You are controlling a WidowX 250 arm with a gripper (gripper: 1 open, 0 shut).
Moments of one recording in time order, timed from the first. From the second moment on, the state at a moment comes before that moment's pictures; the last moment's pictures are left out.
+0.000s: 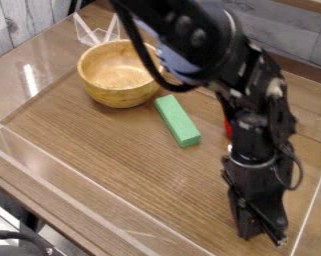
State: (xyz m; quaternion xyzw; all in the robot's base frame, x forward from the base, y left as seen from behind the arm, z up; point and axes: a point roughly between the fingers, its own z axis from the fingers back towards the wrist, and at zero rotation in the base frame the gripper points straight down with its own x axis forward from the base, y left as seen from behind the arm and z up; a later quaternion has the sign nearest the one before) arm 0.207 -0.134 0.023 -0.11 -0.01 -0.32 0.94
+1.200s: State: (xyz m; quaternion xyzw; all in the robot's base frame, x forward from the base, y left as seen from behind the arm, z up) arm 0.218 -0.097 0.042 -0.07 -0.04 -0.30 0.95
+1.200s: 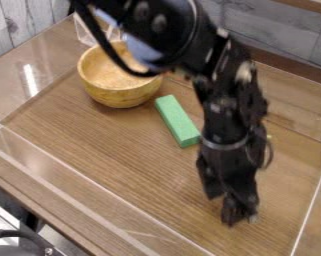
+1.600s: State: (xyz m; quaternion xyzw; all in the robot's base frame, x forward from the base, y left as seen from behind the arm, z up) arm 0.245 -0.092 0.054 -0.07 -0.05 -0.32 0.94
